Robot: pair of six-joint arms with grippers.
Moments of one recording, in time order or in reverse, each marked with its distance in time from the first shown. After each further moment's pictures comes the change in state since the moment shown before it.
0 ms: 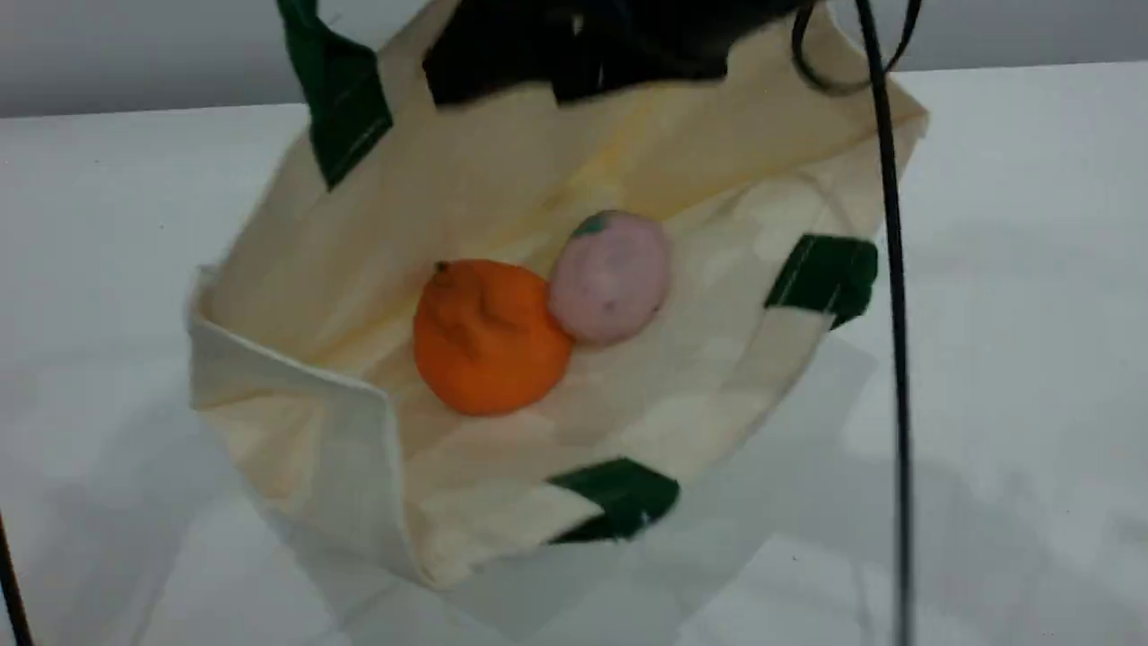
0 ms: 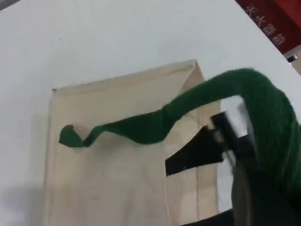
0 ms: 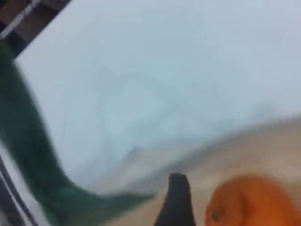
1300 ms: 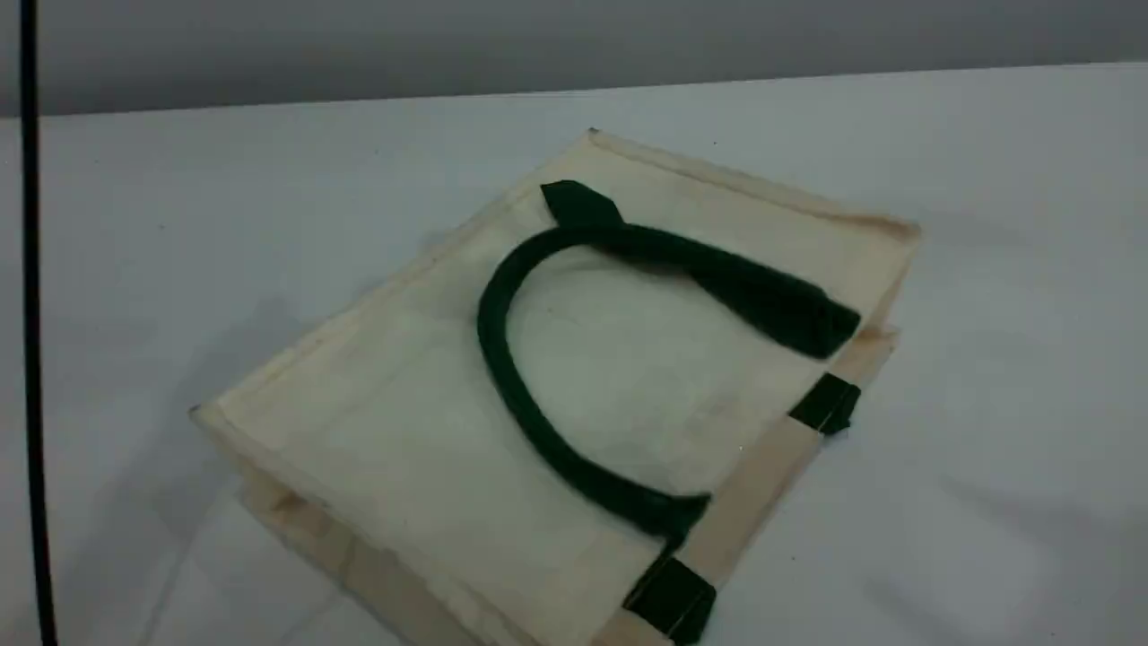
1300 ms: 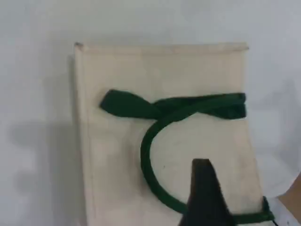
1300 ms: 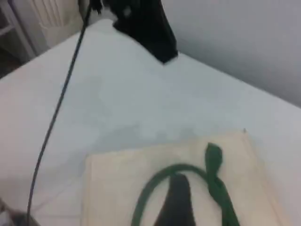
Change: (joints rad) left arm 0.000 0.159 0.000 0.082 -0.001 0.052; right arm -0.271 -0.830 0.002 -1.118 0.396 0.977
